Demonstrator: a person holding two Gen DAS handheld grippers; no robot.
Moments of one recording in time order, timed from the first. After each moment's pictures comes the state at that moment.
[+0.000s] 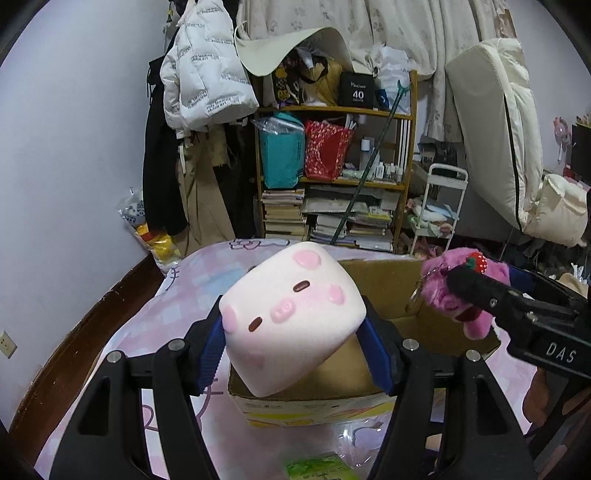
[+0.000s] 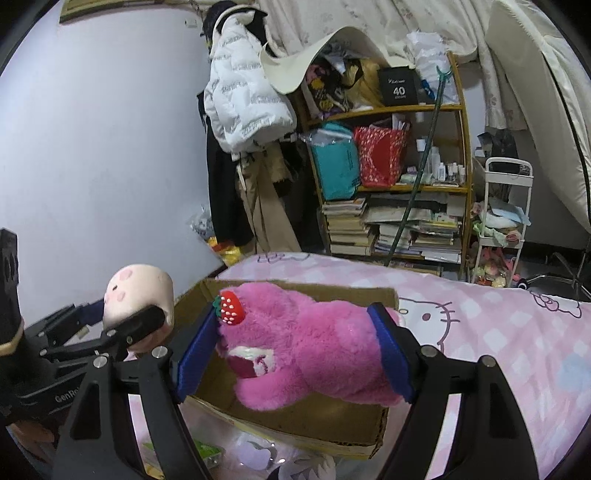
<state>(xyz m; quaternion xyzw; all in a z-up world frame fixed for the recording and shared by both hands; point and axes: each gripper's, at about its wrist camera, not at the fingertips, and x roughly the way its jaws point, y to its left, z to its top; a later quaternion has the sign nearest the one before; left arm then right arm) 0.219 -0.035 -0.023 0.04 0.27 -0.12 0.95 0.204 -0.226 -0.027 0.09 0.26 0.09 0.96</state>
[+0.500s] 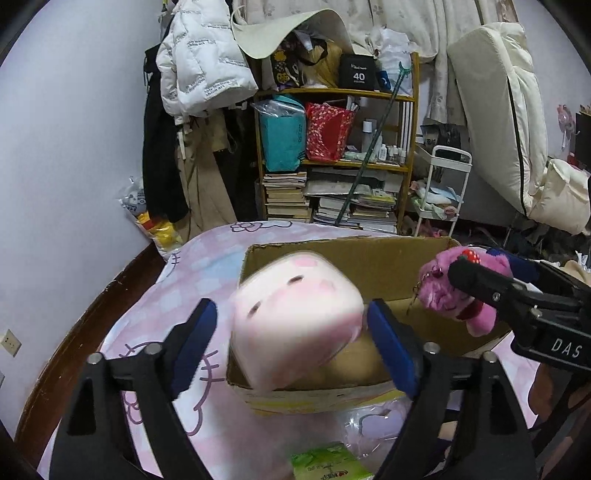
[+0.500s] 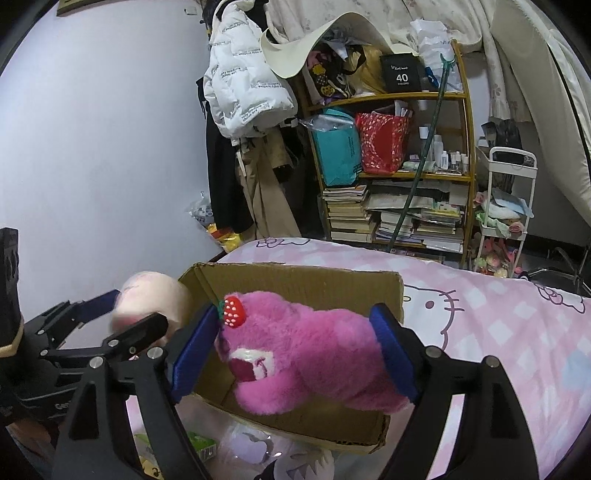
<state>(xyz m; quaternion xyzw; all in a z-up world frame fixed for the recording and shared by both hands) 0.220 -0.037 -0.033 0.05 0.29 -0.11 0.95 0.209 -0.228 -0.036 0.09 0.28 0.10 0.95</state>
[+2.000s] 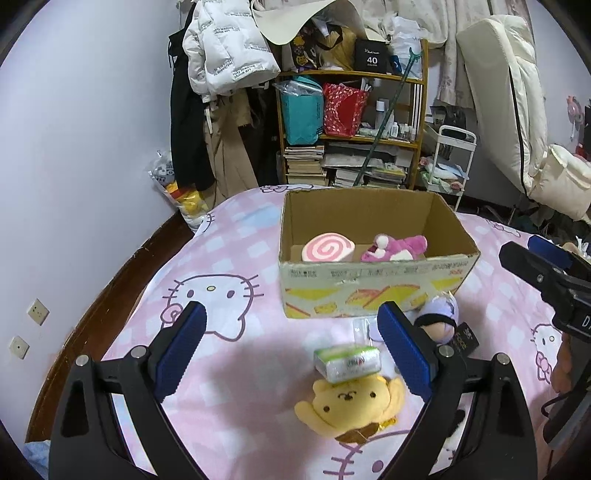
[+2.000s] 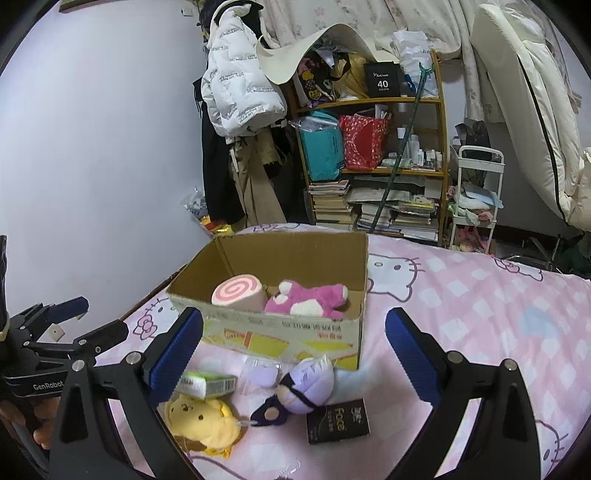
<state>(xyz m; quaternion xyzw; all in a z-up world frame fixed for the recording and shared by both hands) 0.122 0.004 -0.012 0.06 0.35 -0.07 0.93 0.104 -0.219 -0.011 0.09 0.29 0.06 0.95</state>
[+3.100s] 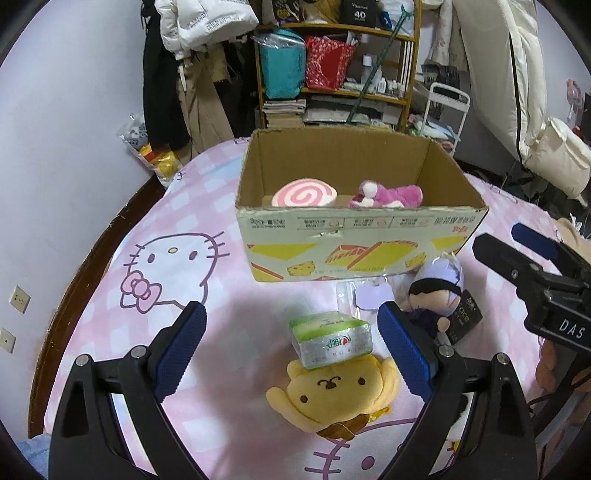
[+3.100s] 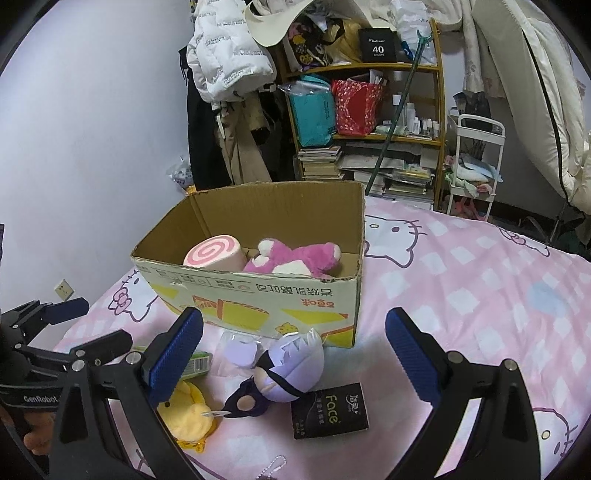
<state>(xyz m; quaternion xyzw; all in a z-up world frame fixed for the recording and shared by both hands) 0.154 -0.016 -0.062 0.07 0.43 -0.11 0.89 0.132 -0.219 -0.058 0.08 0.35 0.05 0.93</state>
